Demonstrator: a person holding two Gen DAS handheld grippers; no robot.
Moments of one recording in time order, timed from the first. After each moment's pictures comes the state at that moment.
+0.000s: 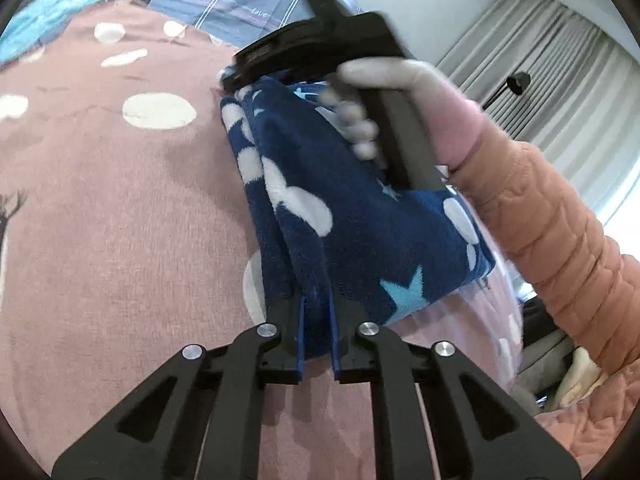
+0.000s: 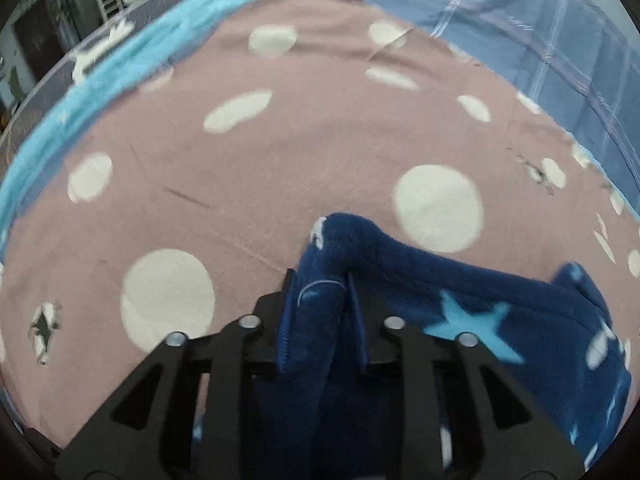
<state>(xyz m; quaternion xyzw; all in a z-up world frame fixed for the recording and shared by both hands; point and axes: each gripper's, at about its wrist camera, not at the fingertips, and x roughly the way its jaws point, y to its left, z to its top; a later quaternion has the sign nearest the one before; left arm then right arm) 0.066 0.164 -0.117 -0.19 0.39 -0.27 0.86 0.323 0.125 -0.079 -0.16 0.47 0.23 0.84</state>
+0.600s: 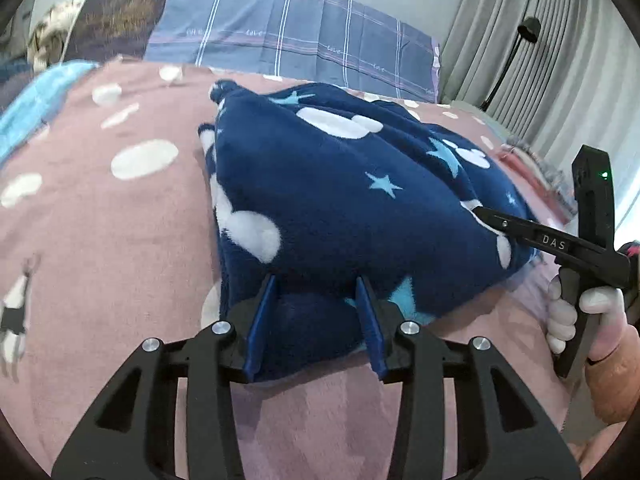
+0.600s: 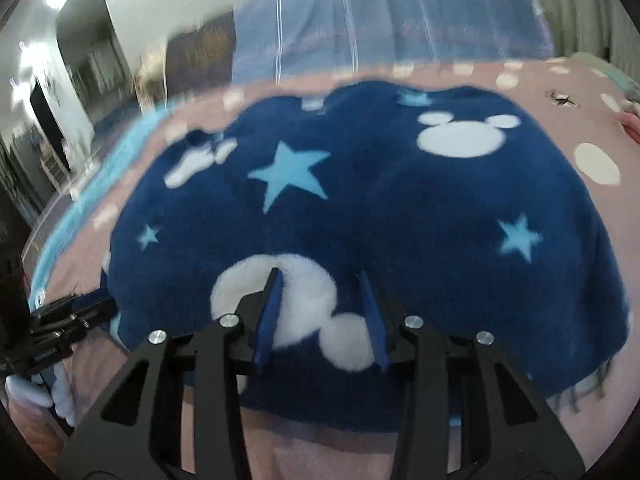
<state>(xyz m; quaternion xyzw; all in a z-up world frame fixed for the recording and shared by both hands) 0.060 0.109 -0.098 -0.06 0.38 -0.19 0.90 0.101 -0.134 -0.107 0.08 0.37 0.12 0.92</state>
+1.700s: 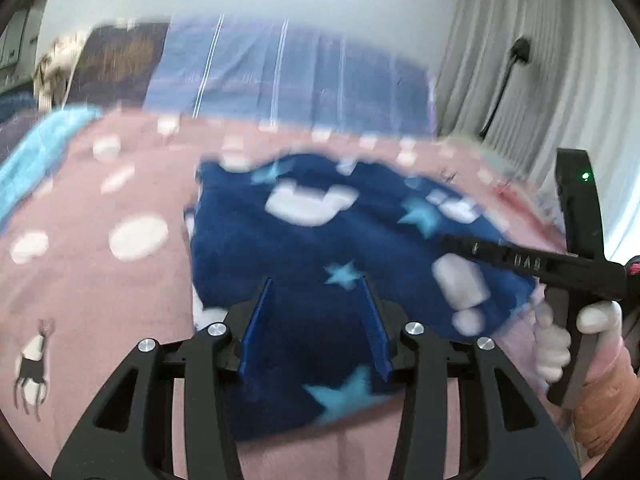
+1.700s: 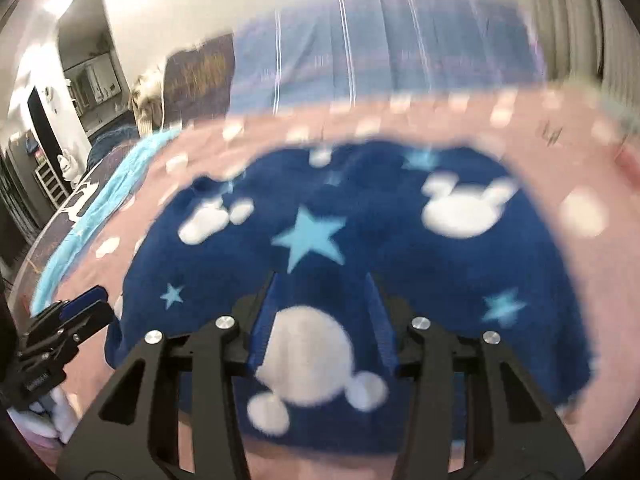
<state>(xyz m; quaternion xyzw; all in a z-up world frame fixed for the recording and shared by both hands) 0.085 0.089 -0.065 -0.06 0.35 -0.18 0.92 0.148 -0.121 -0.102 0.09 0.43 0.11 0.89</state>
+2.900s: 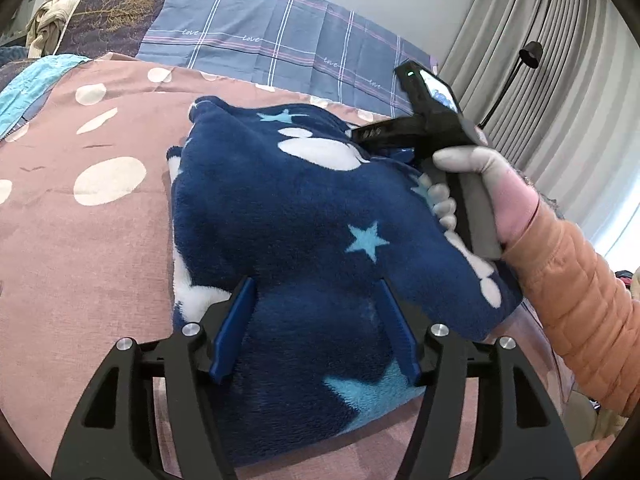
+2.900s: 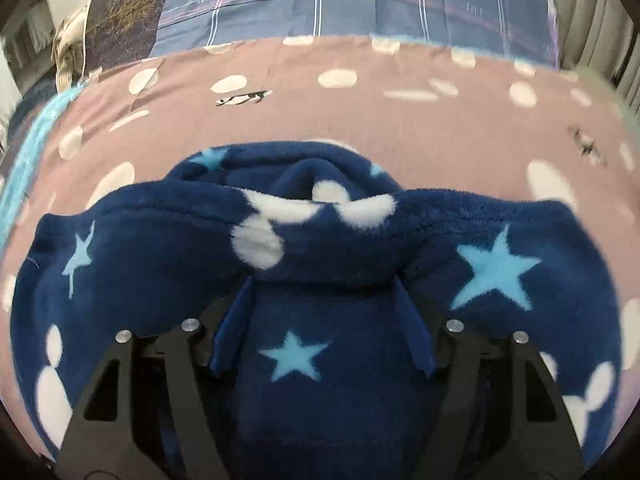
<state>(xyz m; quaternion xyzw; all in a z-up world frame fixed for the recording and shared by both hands) 0.100 0.102 -0.100 -0.11 0.37 -0.21 0.90 0.362 -0.099 -0.109 -0.02 0.47 0.01 0.88</state>
